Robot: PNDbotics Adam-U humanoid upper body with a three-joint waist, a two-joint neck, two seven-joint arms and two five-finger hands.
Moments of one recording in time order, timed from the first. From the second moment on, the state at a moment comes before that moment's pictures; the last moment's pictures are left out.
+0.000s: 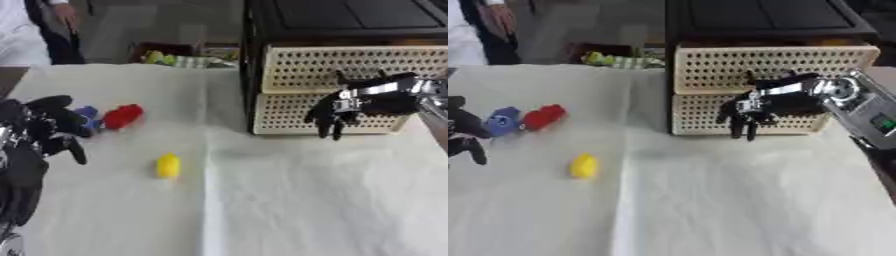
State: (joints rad) left arm -0.35 0.23 -0.06 -1.98 0.13 -0.01 -0.06; right arm -0.94 -0.82 0.41 -1.28 -0.08 0.03 0.91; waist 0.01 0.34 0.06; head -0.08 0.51
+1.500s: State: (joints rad) left arm -0.33 0.23 -0.05 -1.98 0.15 -0.09 -0.06; right arm -0.50 -0.86 -0.01 -1.98 -0.49 -0.16 0.50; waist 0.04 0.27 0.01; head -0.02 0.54
